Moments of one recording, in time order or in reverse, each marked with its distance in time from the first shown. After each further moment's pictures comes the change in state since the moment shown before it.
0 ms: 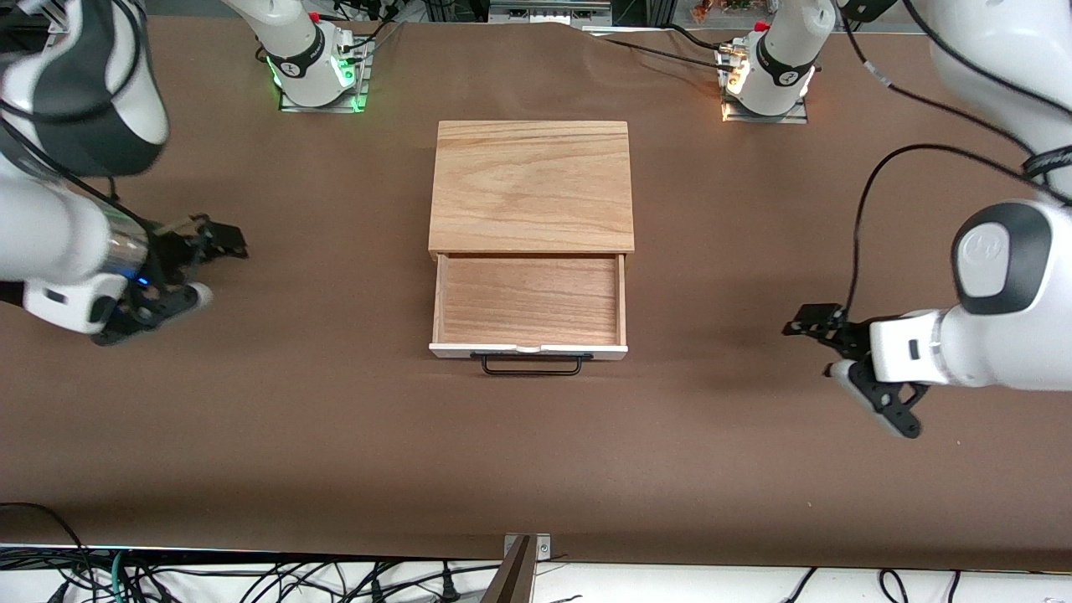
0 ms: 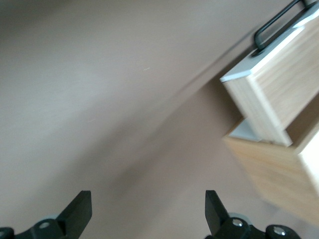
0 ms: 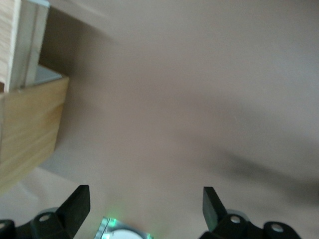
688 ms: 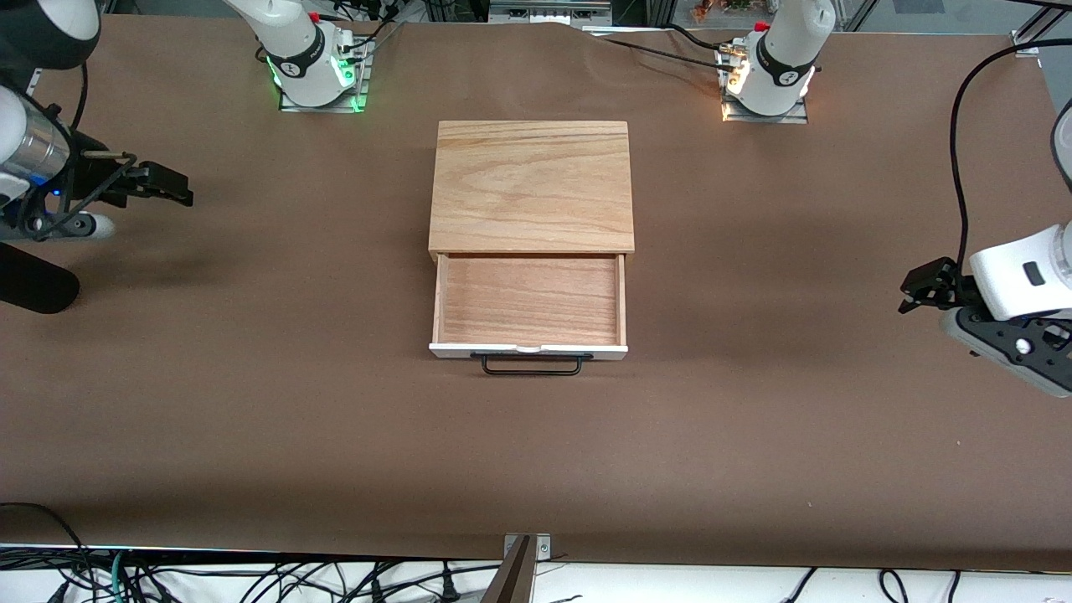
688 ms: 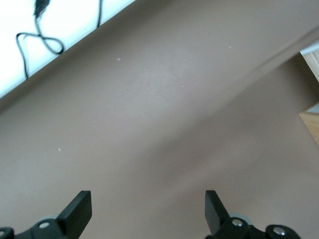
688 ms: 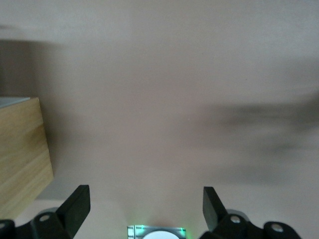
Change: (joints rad) left arm 0.006 -0.170 0.008 -0.008 0.291 -0.011 -0.106; right arm -0.068 -0.398 -0.024 -0.532 -0.012 0.264 0.298
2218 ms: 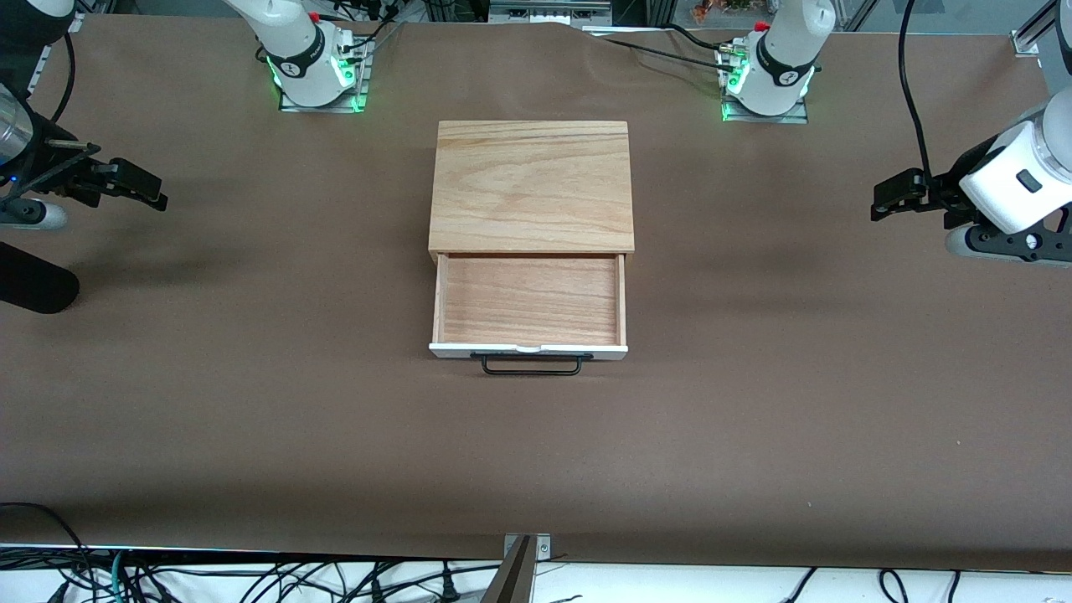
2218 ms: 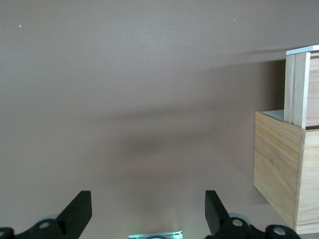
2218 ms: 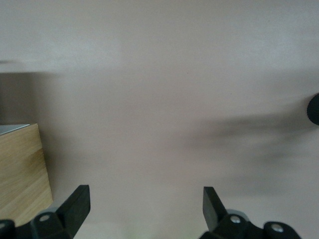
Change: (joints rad) left arm 0.022 -0.326 -0.107 -0.378 -0.008 -0.100 -0.519; right arm -0.010 -0.017 -0.027 0.005 -0.004 0.047 0.015
